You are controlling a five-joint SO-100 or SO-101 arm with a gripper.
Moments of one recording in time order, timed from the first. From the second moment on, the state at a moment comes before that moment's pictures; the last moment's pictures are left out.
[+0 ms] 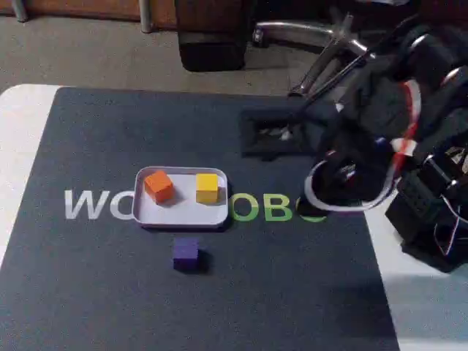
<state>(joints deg) -8.8 119.0 113.6 74.9 -73.7</state>
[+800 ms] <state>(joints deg) -1.8 93.3 111.8 51.3 -70.7</state>
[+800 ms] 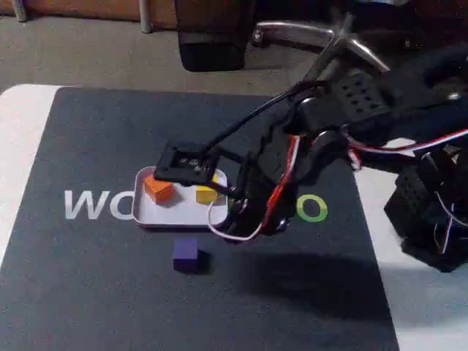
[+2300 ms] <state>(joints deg) 3.3 68.6 90.3 50.3 -71.3</state>
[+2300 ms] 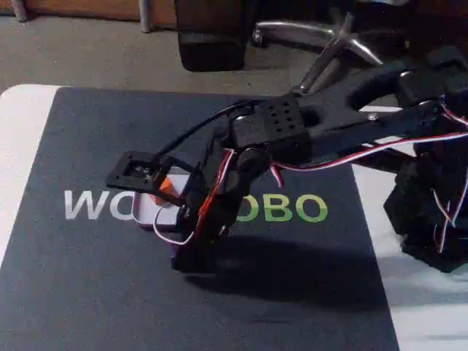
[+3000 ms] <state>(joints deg) 3.9 66.7 89.4 50.3 -72.9</state>
